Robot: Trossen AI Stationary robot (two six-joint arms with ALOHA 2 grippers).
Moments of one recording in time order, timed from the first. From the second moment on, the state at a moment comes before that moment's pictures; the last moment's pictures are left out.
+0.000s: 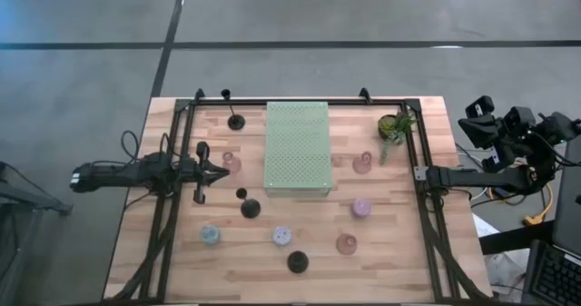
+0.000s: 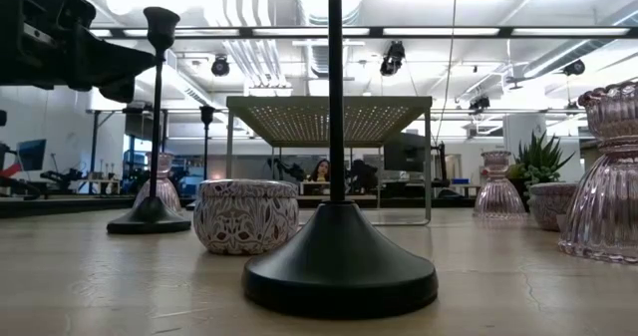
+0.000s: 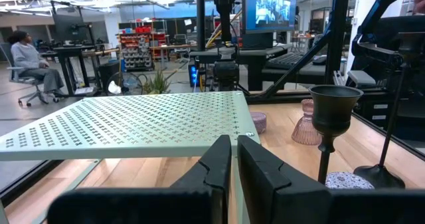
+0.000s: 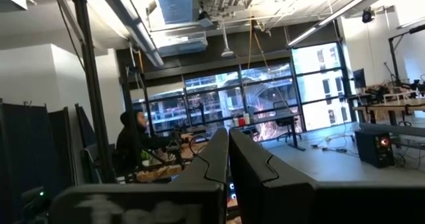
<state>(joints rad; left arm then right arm) -0.01 0.03 0.01 0.02 -0.04 0.05 -0.04 0.09 0.93 -0.47 0.08 0.18</state>
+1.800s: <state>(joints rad) -0.01 0.03 0.01 0.02 -0.04 0.05 0.86 1.19 1.00 -0.66 1.51 1.24</state>
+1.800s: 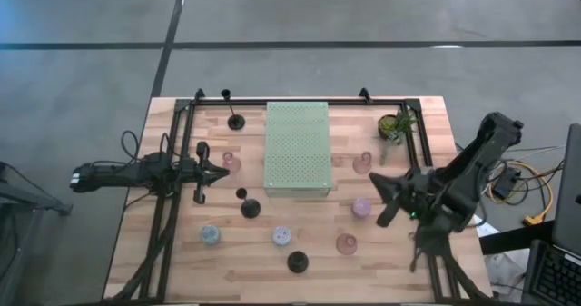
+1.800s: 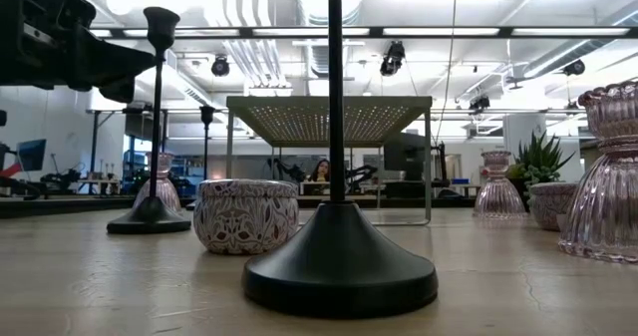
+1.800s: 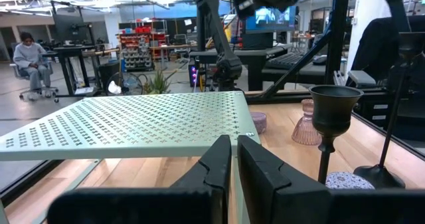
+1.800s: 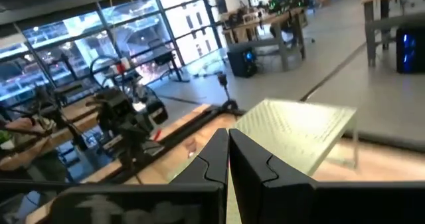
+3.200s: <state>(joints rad) -0.01 0.03 0.01 0.02 -0.05 0.05 0.99 1.74 1.00 -1.18 0.58 1.93</state>
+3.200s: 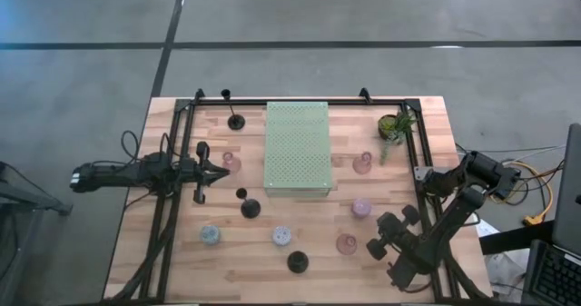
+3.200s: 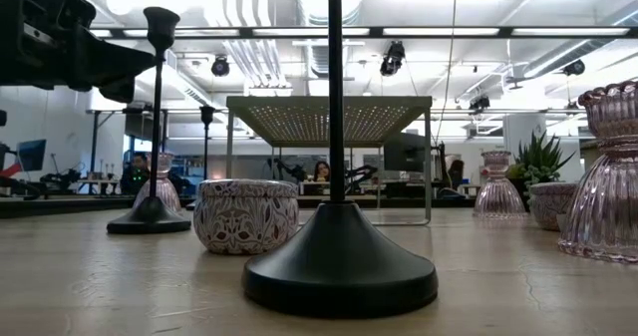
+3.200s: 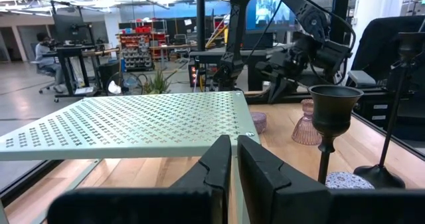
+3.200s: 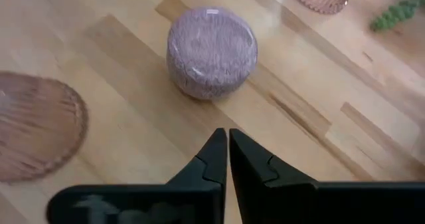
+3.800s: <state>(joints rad) -0.01 0.03 0.01 0.02 -0.04 0.05 0.97 1.71 0.81 -0.98 0.73 1.90</state>
